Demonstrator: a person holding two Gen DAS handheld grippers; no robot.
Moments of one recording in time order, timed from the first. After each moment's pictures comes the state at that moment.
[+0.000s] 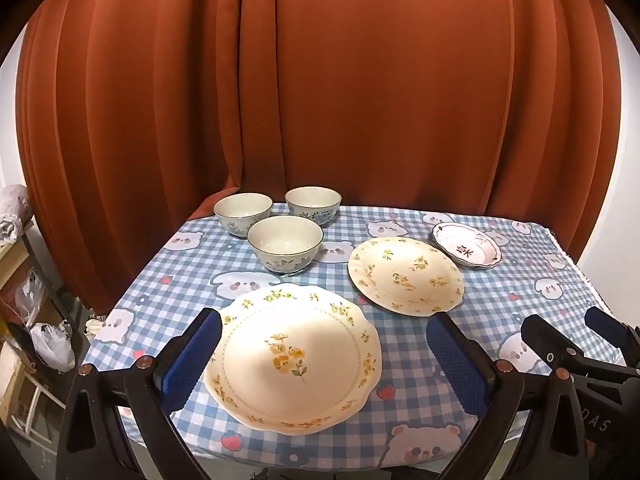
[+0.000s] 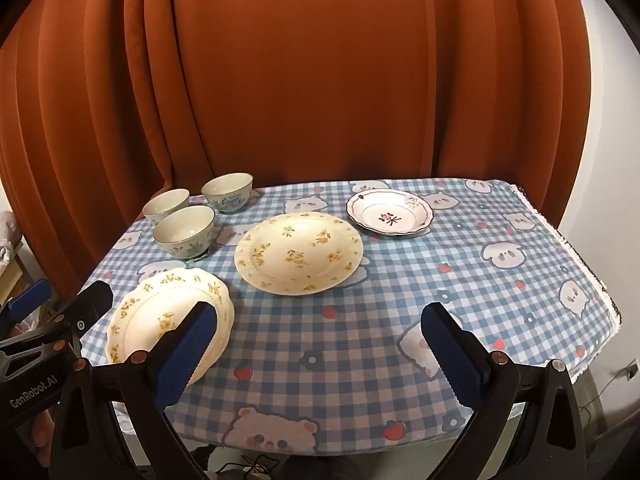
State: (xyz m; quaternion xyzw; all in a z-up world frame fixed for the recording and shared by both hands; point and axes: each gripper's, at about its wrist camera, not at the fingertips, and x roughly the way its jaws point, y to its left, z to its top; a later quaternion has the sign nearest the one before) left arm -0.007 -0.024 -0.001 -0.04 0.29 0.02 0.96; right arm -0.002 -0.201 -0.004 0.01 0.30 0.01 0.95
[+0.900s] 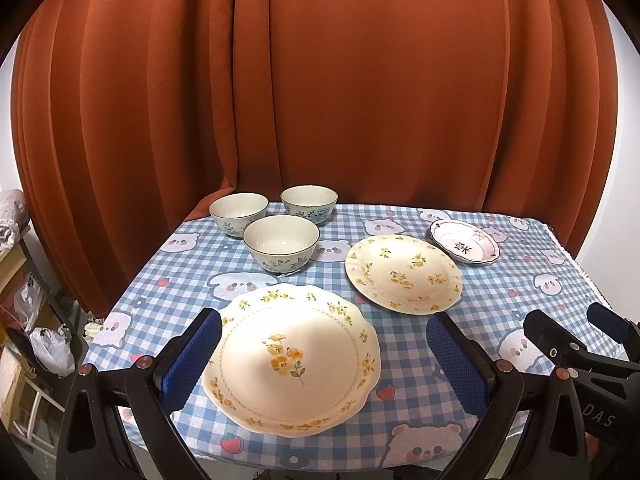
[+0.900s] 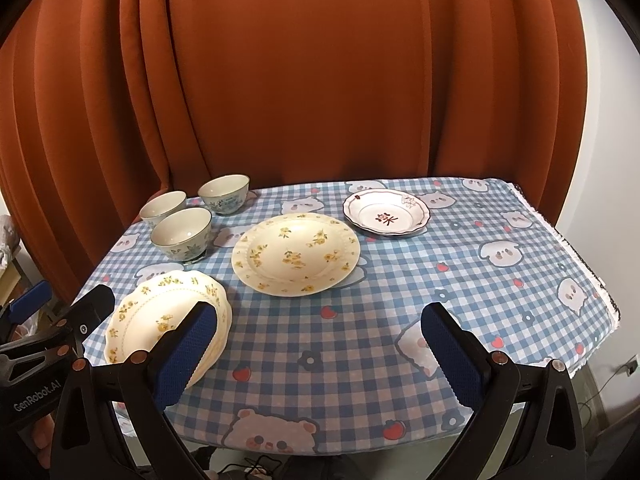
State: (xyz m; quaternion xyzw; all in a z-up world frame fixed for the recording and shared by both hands) left arm -0.004 -0.030 -0.002 -0.03 0.29 0.02 0.96; right arm -0.001 -0.208 -0.002 0.03 0.30 0.00 0.95
